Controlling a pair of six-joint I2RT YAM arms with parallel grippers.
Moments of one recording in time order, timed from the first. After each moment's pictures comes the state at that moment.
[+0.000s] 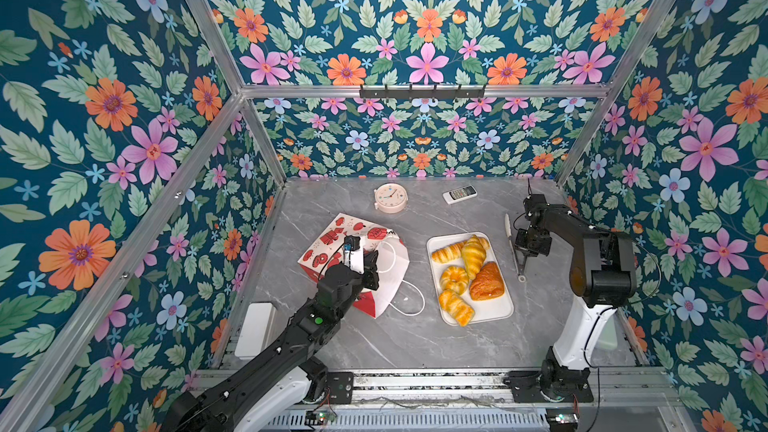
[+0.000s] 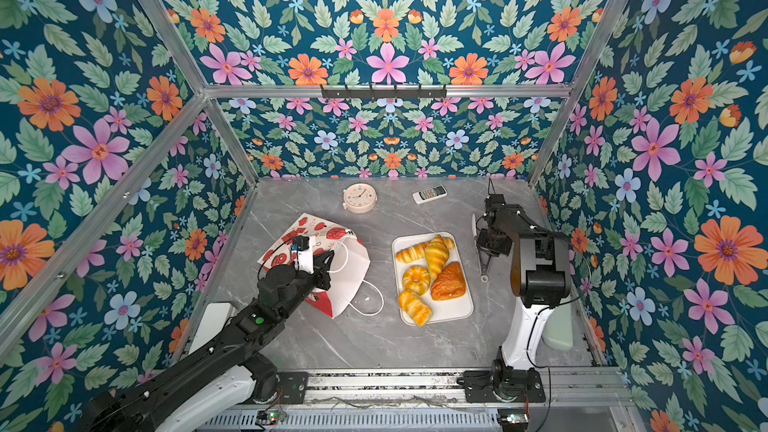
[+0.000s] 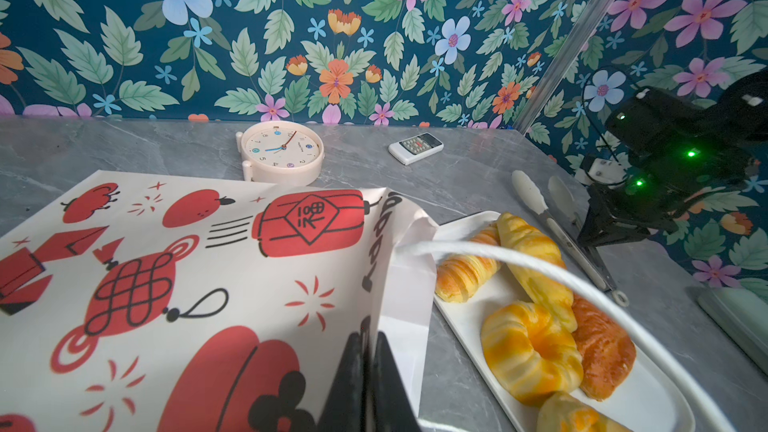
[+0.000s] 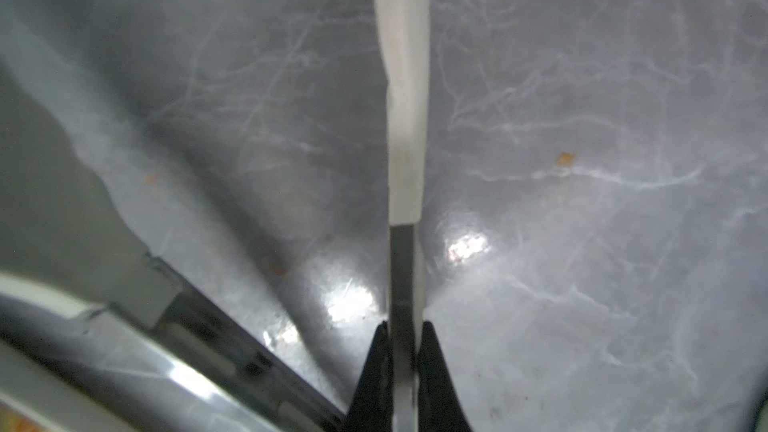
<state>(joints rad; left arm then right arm) -0.64 0.82 0.38 0.22 -0.15 -0.29 -0.07 1.96 1.38 -0.85 0.11 0.39</state>
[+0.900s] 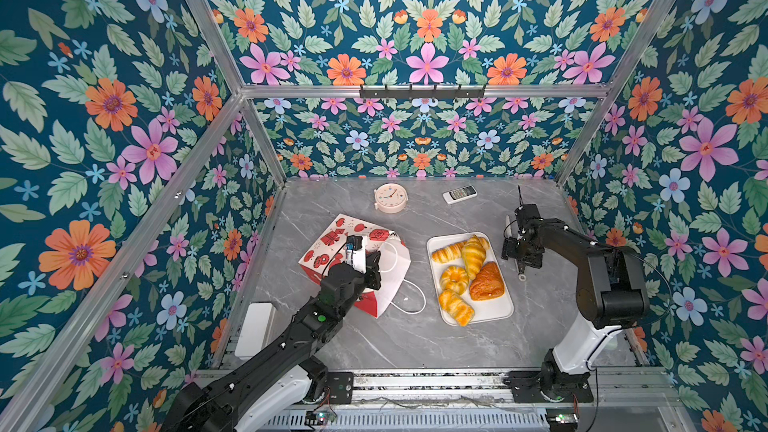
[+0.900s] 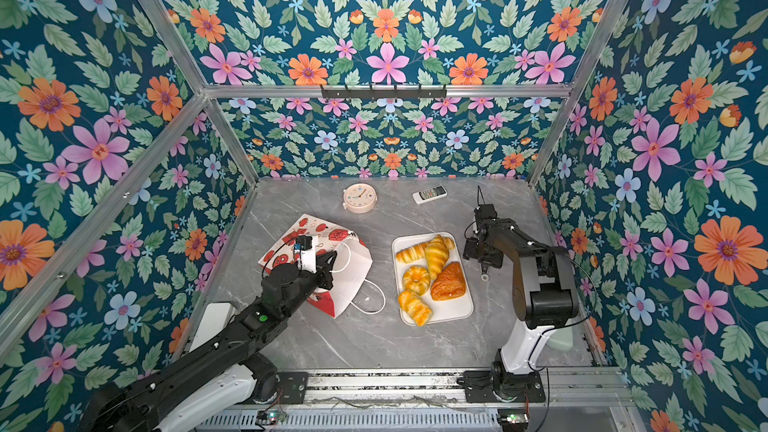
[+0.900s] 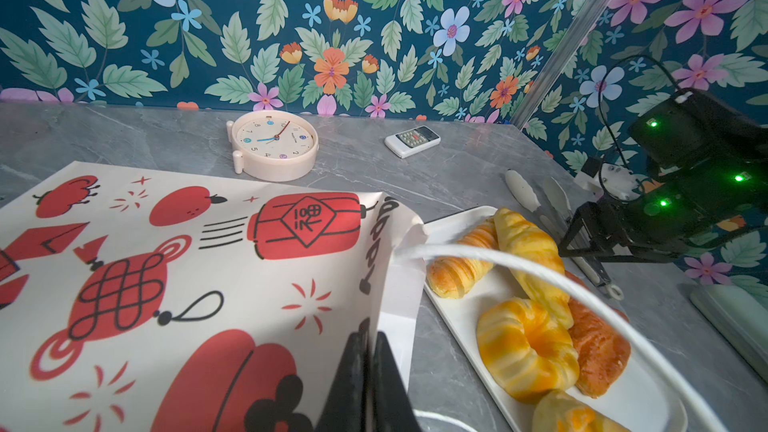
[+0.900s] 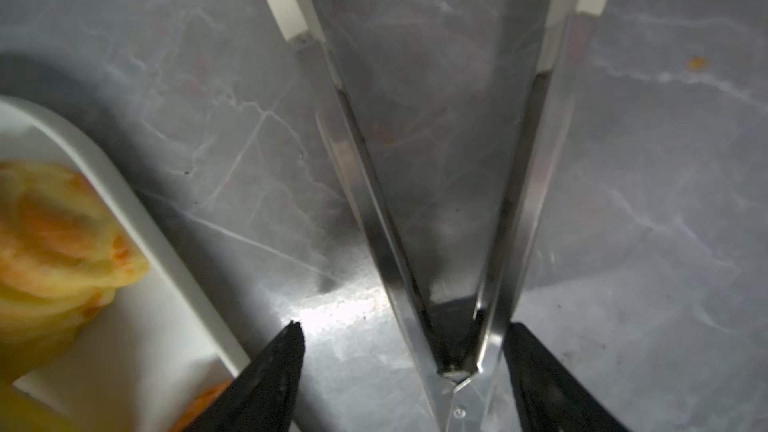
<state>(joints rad) -0.64 0.86 0.37 0.25 -0.14 -0.31 0.04 1.77 1.12 -0.68 0.06 0.36</state>
